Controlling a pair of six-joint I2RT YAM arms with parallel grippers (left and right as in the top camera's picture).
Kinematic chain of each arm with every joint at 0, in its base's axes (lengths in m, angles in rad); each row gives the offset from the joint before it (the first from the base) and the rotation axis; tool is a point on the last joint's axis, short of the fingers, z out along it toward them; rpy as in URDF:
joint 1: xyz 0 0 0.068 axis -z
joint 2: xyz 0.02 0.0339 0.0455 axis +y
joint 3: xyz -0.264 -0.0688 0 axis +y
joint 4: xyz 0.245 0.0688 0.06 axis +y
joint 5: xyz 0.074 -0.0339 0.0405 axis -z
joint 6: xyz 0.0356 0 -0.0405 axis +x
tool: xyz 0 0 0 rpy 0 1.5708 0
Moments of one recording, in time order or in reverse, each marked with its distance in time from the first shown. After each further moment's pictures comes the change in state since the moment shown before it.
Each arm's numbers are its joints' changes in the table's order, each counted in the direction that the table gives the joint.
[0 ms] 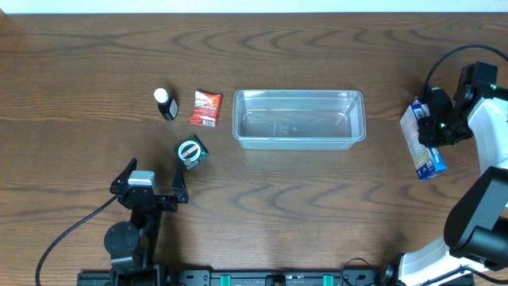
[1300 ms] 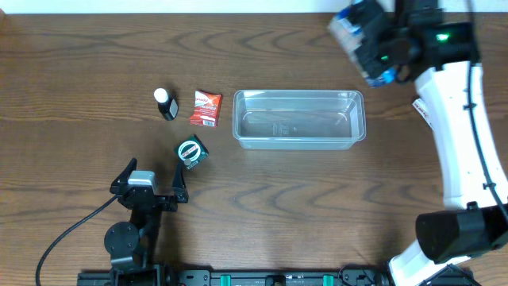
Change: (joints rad) left arm 0.000 0.000 0.000 0.000 0.000 0.000; right arm -0.526 0.006 -0.611 0.098 0.000 -0.026
